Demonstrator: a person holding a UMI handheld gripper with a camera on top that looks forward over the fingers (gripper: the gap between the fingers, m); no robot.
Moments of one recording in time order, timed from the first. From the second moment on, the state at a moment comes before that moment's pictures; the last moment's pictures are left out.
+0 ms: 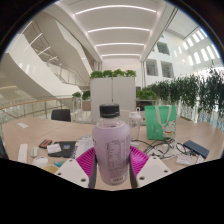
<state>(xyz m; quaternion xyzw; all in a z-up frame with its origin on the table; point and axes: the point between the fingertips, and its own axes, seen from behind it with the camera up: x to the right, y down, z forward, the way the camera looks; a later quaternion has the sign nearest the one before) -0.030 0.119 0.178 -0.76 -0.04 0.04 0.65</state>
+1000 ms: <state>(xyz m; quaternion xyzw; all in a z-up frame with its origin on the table) -0.008 -0.045 0.091 -0.86 -0.03 0.03 0.51</state>
